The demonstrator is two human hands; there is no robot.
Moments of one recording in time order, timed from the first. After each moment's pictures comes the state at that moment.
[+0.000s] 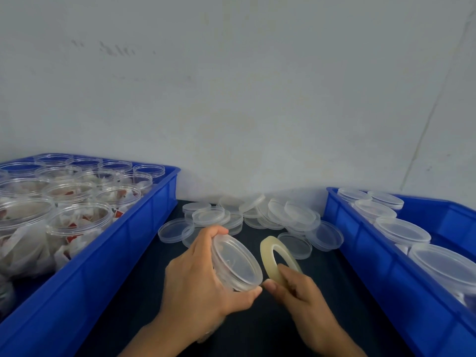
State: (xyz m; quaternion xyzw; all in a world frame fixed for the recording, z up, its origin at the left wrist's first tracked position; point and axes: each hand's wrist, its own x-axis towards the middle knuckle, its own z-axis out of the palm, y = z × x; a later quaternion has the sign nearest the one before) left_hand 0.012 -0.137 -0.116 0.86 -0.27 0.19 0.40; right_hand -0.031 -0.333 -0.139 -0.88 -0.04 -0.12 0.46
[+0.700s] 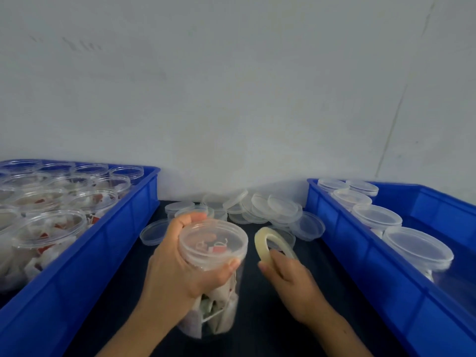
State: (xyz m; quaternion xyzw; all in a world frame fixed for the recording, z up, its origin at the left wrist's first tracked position) left_hand 0.015 -0.135 -0.103 0.74 -0.29 0.12 0.60; right_hand -0.020 -0.352 -0.144 -0.92 0.05 -0.13 0.36
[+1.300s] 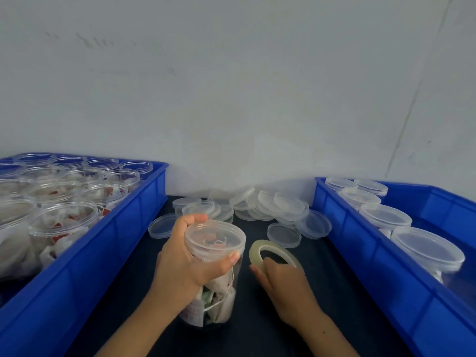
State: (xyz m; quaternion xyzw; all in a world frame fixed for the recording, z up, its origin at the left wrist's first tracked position) left_hand 0.032 -0.136 -0.123 0.75 -0.23 0.10 0.62; right_hand -0.006 -0.338 -0.160 -0.98 0.04 -0.14 0.11
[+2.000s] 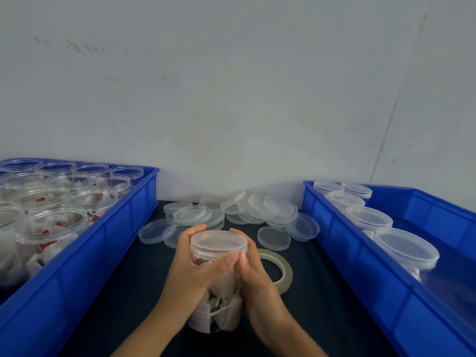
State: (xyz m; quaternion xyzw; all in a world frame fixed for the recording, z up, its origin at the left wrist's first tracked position) left_hand 0.026 -0.164 -0.132 0.65 -0.21 0.04 0.73; right_hand -0.021 -0.288 -0.145 -0.59 -0.16 -0.10 0.78
